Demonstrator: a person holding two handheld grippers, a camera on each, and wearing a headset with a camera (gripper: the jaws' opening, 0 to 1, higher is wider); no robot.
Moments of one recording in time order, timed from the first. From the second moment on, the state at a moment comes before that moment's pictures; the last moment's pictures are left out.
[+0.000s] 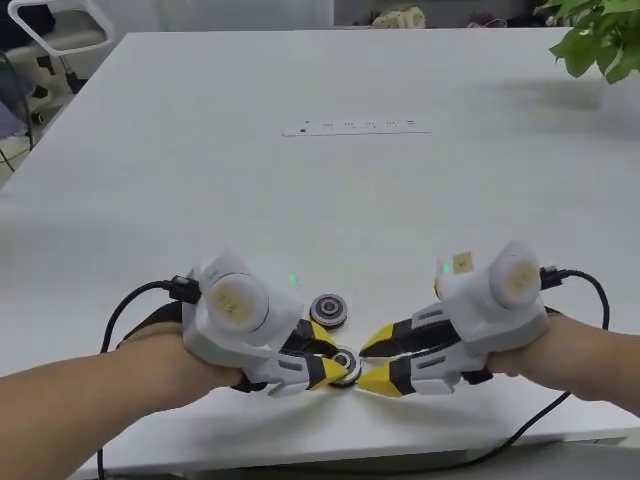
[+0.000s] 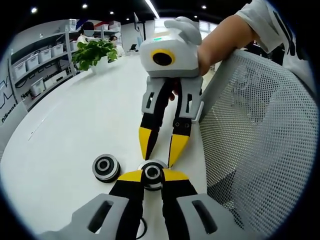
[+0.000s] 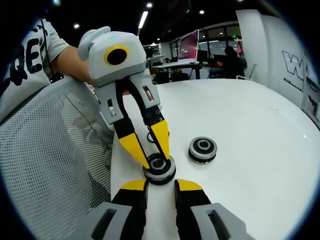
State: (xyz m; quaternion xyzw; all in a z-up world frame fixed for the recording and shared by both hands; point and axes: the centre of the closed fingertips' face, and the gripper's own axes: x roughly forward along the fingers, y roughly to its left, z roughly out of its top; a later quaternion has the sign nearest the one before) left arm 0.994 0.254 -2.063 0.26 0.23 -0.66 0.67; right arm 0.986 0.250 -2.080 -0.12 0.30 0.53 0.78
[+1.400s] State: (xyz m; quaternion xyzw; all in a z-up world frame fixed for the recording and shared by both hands) left arm 0.993 0.254 -2.063 0.27 0.23 -0.65 0.68; right arm 0.987 0.250 -2.083 -0.10 0.31 0.52 0.79
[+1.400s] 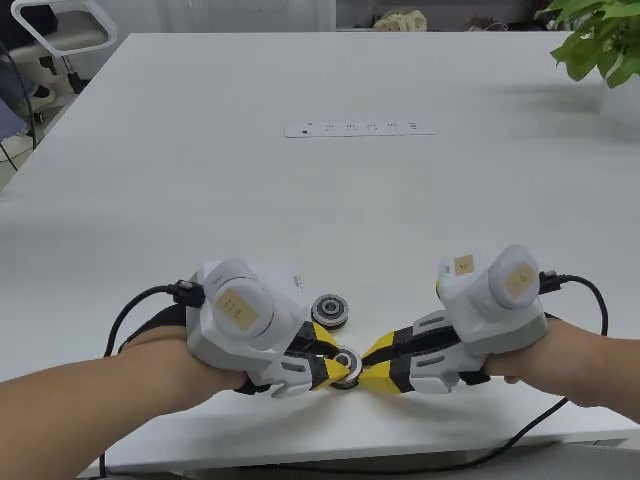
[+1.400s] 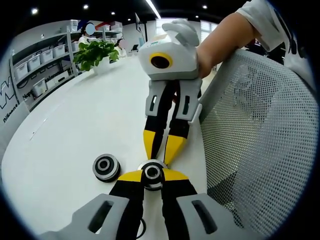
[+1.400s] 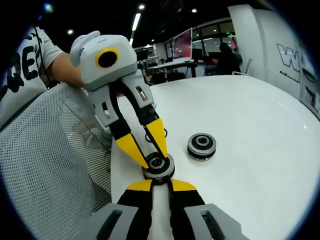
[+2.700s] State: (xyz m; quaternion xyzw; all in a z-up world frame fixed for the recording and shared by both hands) left arm 0.993 0.254 -2.063 0.27 0.22 -0.65 0.68; right arm 0.987 0.247 -2.082 -0.07 0.34 0.51 0.79
